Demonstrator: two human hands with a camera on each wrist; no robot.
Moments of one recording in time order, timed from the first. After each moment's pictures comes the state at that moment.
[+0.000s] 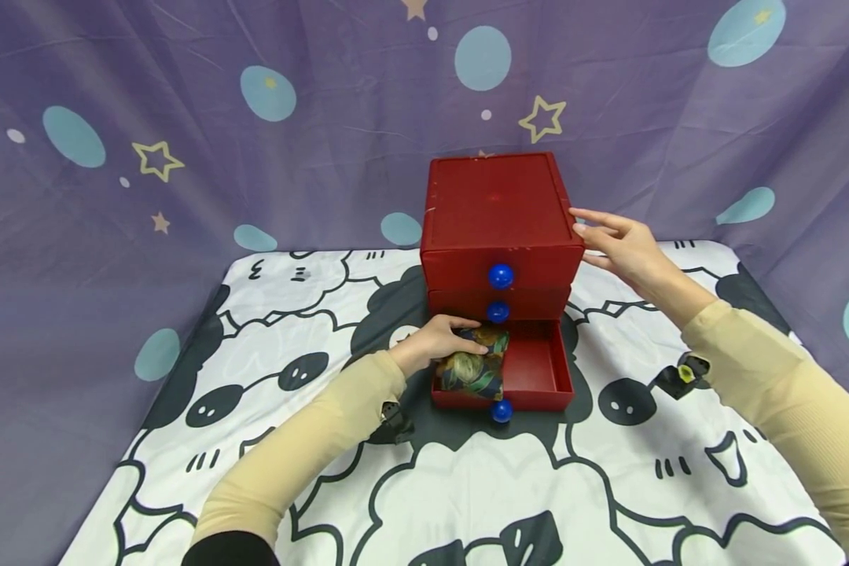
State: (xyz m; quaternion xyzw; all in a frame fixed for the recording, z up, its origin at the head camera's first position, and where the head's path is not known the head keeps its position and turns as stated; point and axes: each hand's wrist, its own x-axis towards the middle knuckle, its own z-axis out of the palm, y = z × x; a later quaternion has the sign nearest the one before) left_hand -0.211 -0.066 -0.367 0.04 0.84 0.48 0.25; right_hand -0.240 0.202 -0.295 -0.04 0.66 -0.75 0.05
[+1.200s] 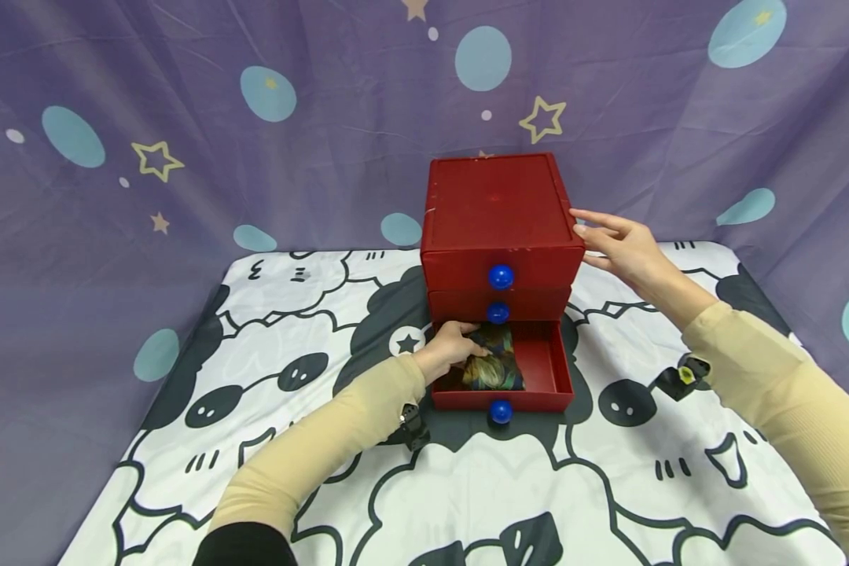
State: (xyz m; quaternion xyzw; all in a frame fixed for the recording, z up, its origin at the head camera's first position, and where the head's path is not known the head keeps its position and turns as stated) left_hand -0.209 -0.044 -0.385 -0.04 0.81 0.54 0.24; right_hand -0.239 0.203 -0.294 -0.03 0.67 -0.74 0.06
